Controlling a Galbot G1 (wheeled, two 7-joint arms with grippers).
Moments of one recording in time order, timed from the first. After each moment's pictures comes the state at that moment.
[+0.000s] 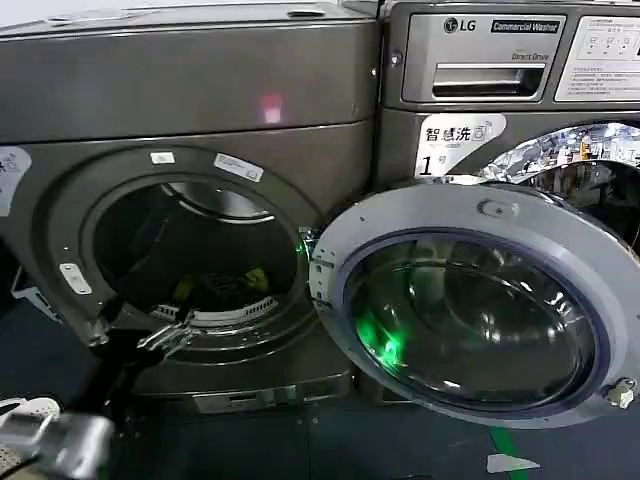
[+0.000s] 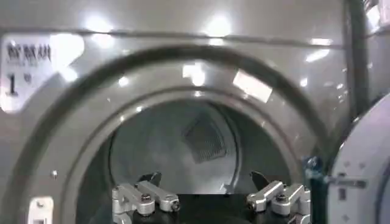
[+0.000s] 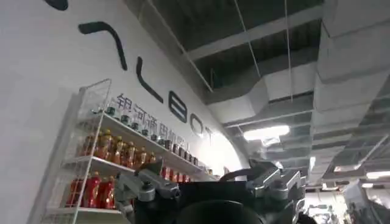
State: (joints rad) left arm 1.36 -1.42 -0.75 -2.46 -0.21 0.52 0.17; right arm -1.84 0.79 2.56 1.63 0.81 -0.31 -0.16
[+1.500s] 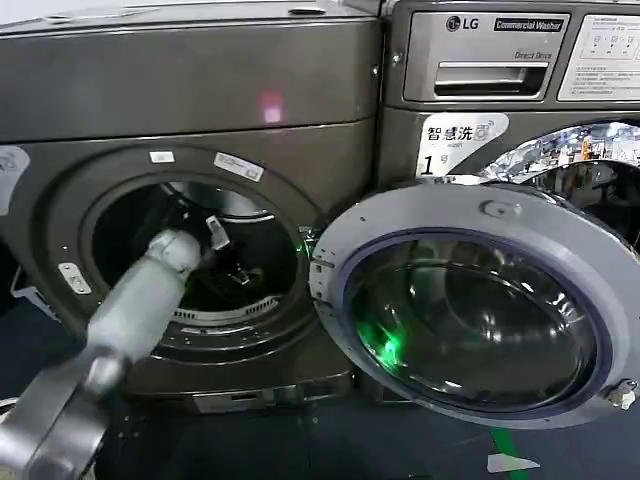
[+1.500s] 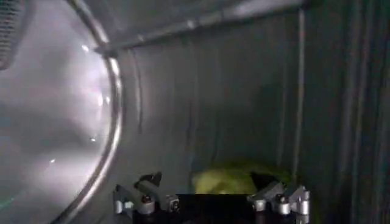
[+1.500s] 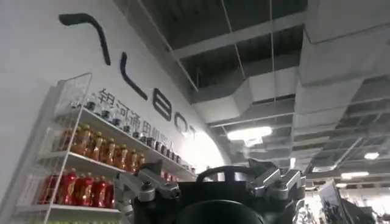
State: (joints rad) left arm -0.04 -1.23 0.16 -0.61 0.39 0.14 0.86; right arm -1.82 0.83 2.58 1.57 0.78 -0.28 -0.18
